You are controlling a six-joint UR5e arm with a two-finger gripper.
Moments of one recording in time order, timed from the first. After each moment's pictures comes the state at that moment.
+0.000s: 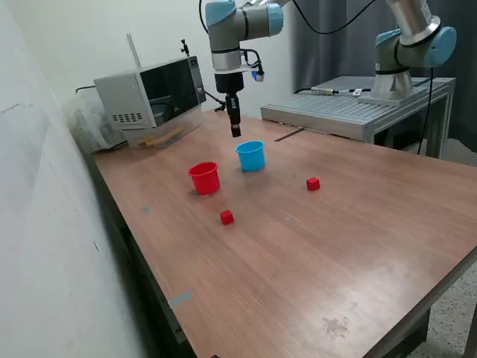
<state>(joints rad) -0.22 -0.99 1.43 -2.06 -1.66 3.41</state>
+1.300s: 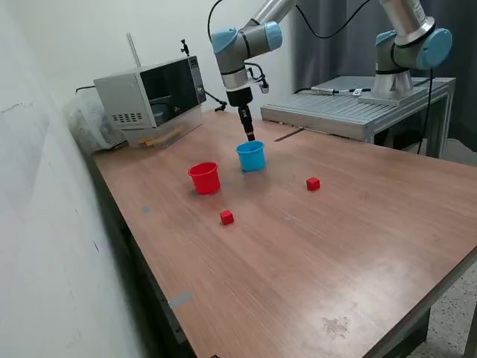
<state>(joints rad) -0.32 -1.02 1.61 -2.07 -1.66 3.35</state>
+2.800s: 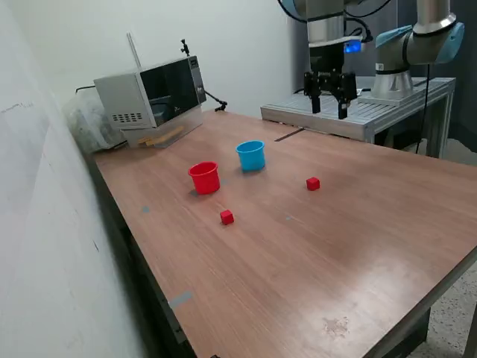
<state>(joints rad) 0.12 -1.21 1.72 -2.11 -1.57 3.36</state>
